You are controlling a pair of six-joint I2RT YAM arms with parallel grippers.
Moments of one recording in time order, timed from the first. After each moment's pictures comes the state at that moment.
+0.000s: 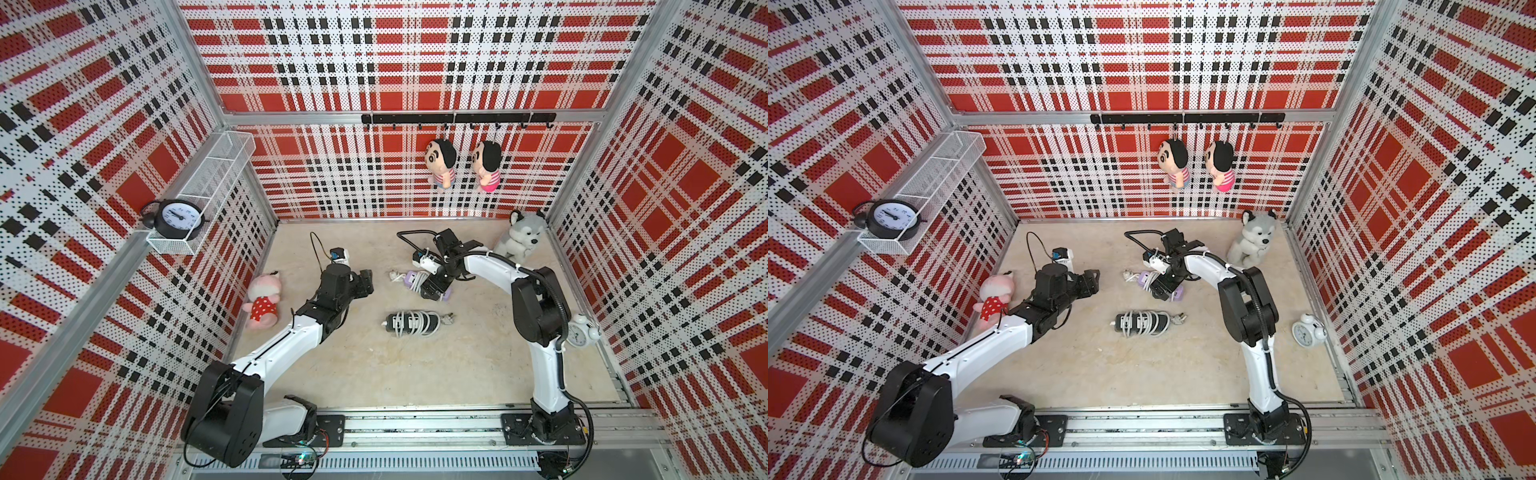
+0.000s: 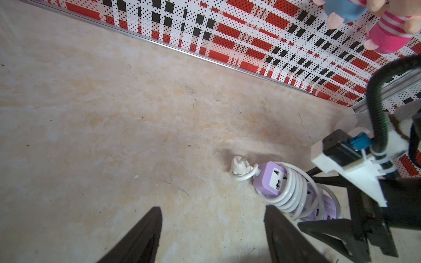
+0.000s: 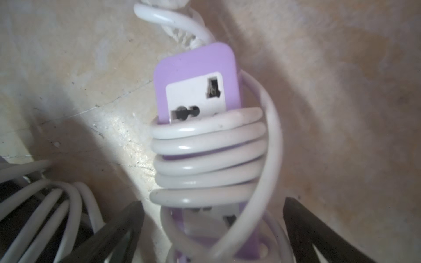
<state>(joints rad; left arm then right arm) -0.37 1.27 0.71 0.07 -0.10 -0.47 0.49 2.14 1.67 -0.76 -0.23 -0.44</state>
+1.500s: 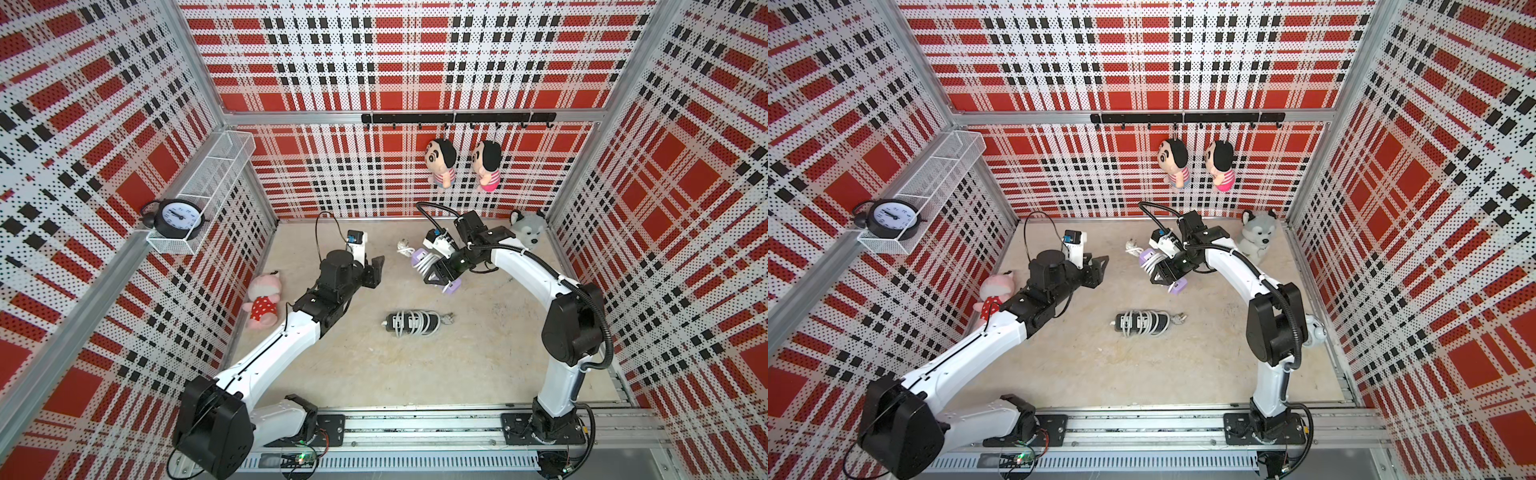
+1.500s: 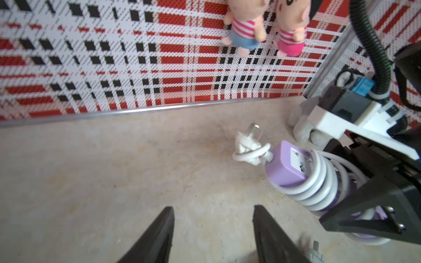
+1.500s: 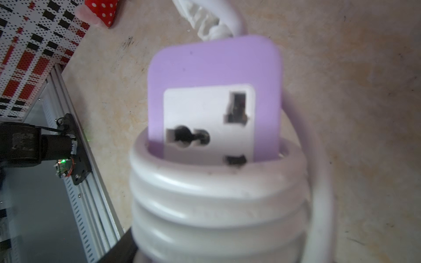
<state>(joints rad) -0.44 1.23 0.91 0.01 -0.01 -0.16 0.43 1.87 1.67 -0.93 -0.57 -0.24</state>
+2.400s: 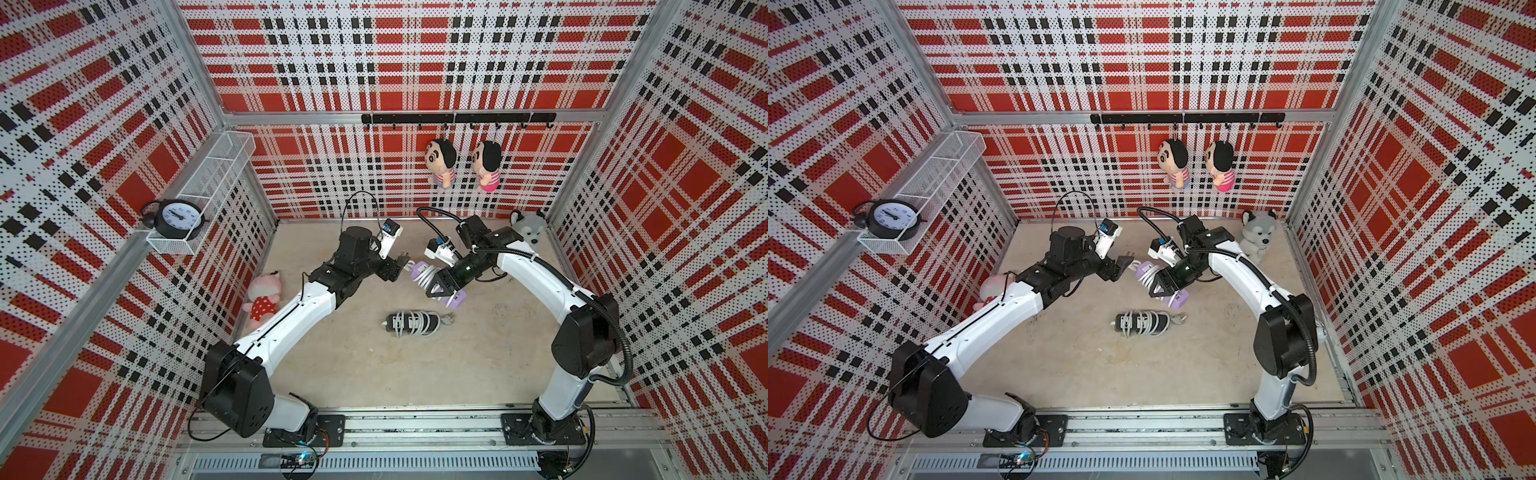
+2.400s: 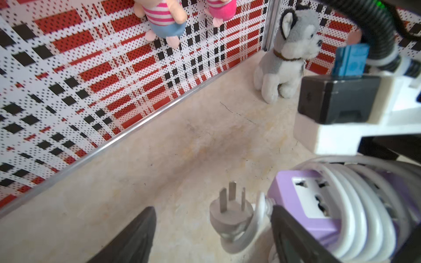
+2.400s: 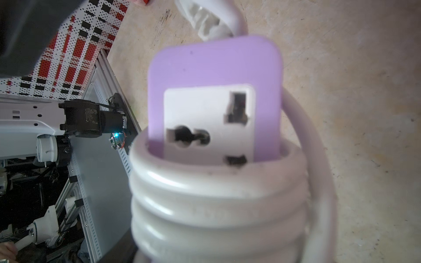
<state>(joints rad) -0.49 1.43 1.18 -0.20 0.20 0.16 0.46 1.78 1.65 -1.12 -0.66 -0.22</state>
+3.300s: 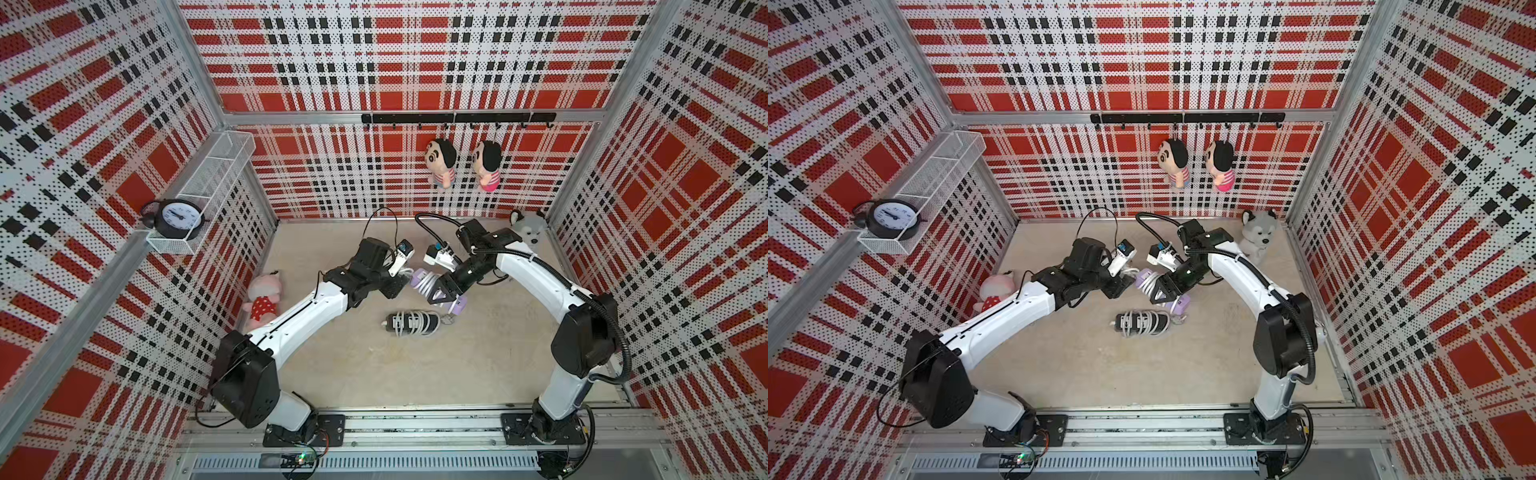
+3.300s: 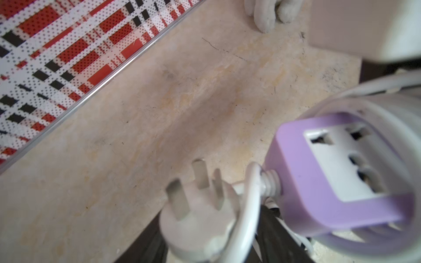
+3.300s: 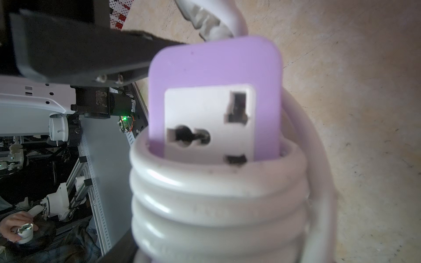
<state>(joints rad) -0.57 1.49 1.19 -0.43 0.09 0.24 0.46 1.79 1.63 -1.18 -0.70 -0.30</state>
